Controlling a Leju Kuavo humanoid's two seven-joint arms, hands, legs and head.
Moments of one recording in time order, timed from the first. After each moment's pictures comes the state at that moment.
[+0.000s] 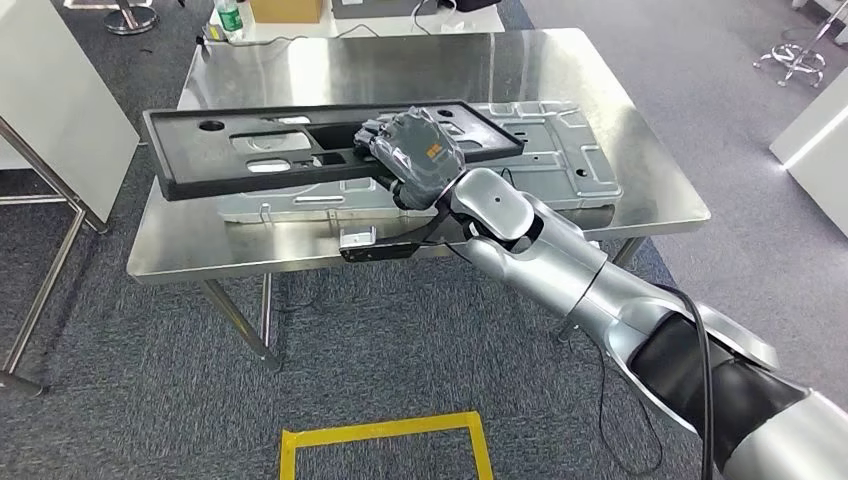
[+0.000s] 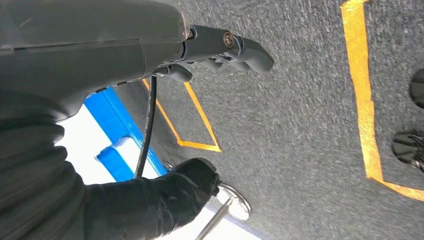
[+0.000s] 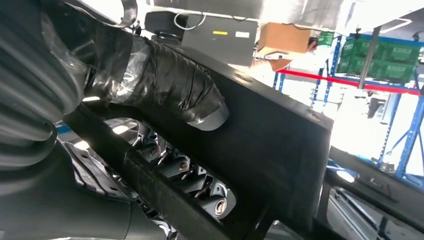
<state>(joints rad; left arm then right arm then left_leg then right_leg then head) 0.12 0.27 0.81 0.02 -1.03 -0.60 -0.30 -0.97 -0.29 0.74 -1.14 0.82 -0.08 -0.12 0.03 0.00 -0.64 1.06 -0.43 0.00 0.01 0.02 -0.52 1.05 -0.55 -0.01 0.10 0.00</state>
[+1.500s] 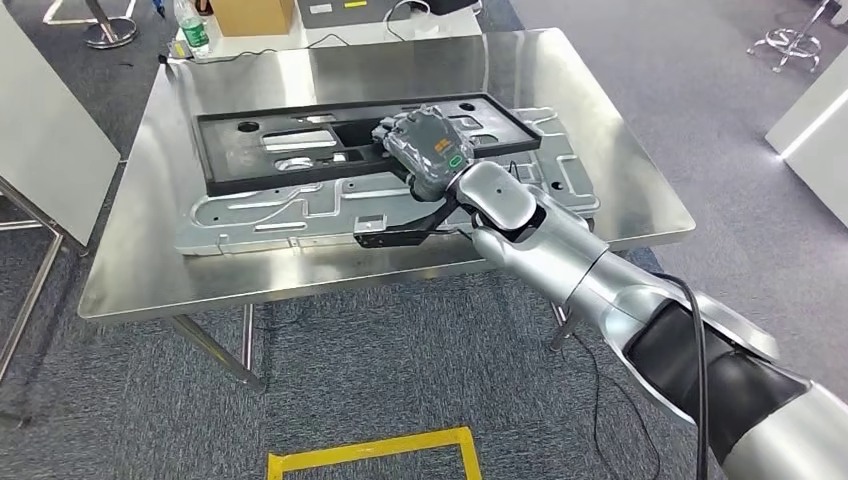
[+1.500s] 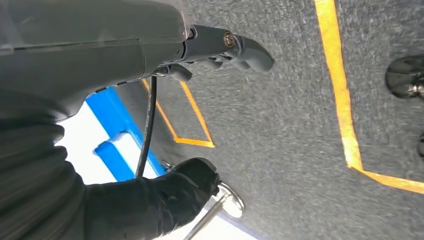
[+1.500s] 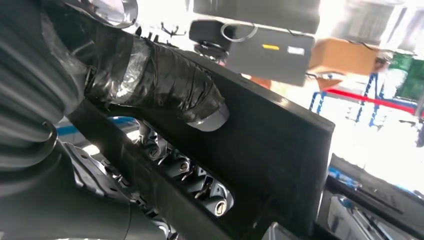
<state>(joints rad) 0.11 0.26 0.83 0.02 -1.04 -0.59 -0.29 -1.02 -0.27 0.76 -0.99 0.86 -0.07 -0.11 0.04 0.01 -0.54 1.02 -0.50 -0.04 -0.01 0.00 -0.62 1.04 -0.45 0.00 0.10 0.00</state>
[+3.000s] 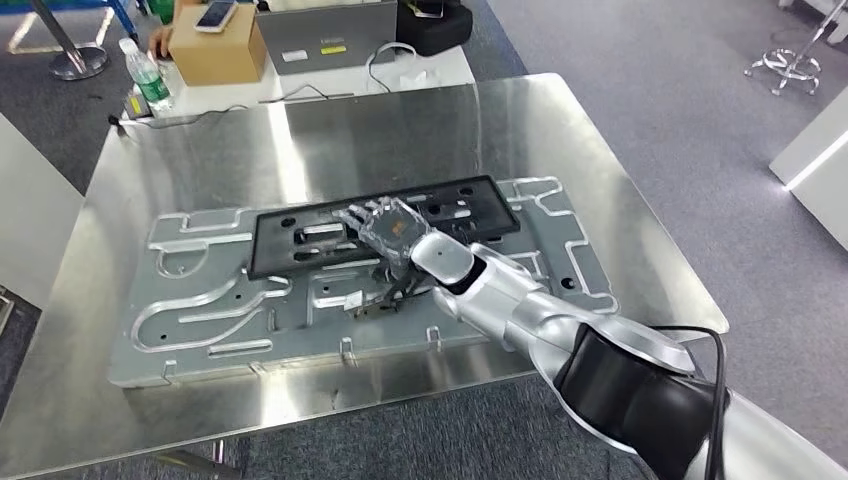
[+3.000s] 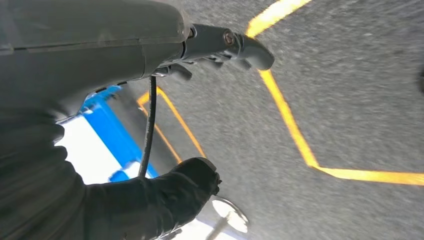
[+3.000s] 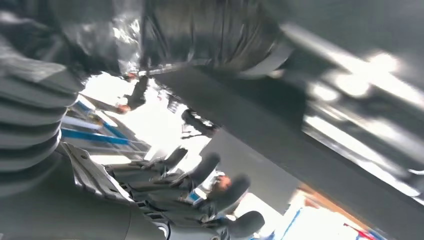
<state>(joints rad) 0.07 0.27 0.82 0.02 -1.20 -0.59 -0.31 -0.98 0.00 0.89 -0.49 0.97 0.00 -0.13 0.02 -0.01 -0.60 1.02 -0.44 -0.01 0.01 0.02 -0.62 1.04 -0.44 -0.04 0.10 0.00</state>
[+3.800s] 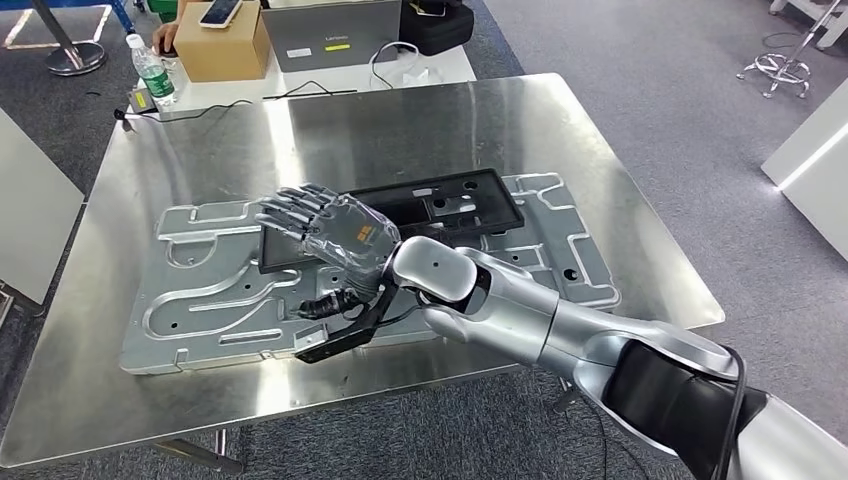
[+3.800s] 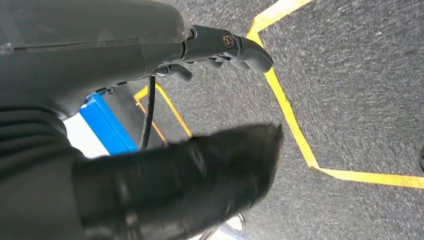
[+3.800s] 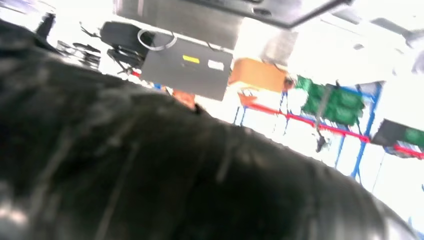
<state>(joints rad) 0.10 0.26 0.88 0.02 -1.22 -0.56 -0.32 -0.91 -0.18 0.93 -1.22 0.82 0.03 -0.12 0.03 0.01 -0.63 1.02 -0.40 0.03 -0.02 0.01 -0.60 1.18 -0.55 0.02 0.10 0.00</state>
